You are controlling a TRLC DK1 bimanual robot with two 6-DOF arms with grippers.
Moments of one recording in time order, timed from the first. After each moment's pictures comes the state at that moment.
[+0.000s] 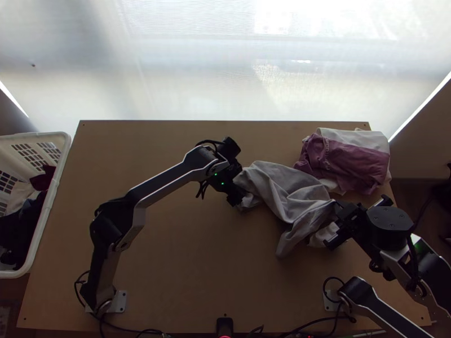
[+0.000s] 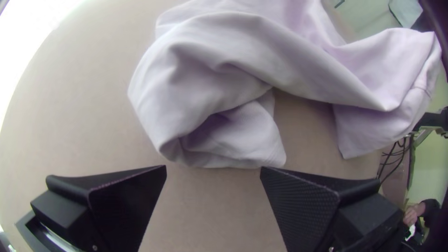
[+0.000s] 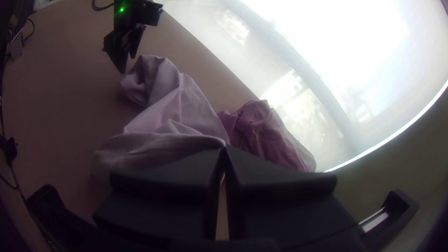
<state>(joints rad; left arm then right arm) -0.73 2.12 1.88 -0.95 0.21 0.09 0.62 0.64 0.92 -0.88 0.35 -0.42</state>
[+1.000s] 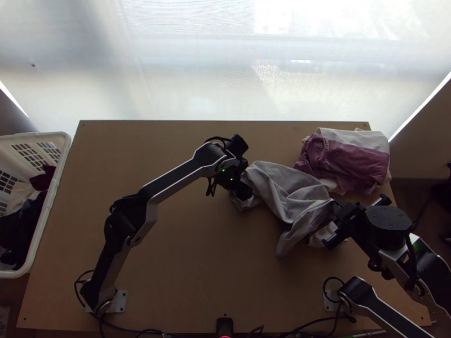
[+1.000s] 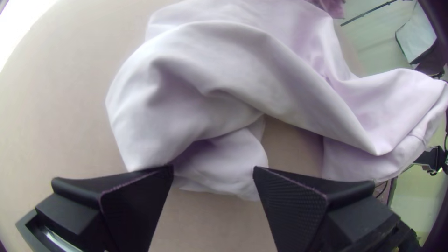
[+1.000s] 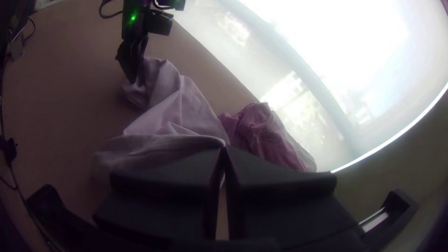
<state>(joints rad) -0.75 2.24 2.05 -1.01 0.28 -0.07 0.63 0.64 0.92 -0.86 0.34 -0.42</state>
